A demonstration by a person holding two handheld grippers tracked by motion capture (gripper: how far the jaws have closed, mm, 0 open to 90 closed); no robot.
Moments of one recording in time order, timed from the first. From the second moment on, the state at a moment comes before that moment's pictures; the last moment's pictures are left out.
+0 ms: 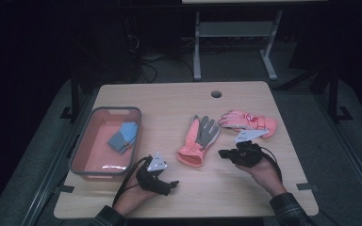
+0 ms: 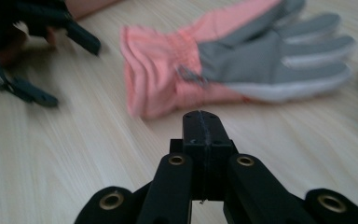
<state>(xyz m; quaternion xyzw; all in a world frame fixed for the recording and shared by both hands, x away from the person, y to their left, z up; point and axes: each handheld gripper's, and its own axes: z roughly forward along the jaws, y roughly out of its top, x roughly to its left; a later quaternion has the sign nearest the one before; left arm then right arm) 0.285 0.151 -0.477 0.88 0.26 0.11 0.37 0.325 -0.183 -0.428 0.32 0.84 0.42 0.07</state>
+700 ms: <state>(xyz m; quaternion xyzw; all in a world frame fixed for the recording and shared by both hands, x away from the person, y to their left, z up) 0.286 0.151 -0.477 0.88 0.26 0.11 0.37 0.360 -0.099 -0.428 0.29 0.85 0.44 0.03</state>
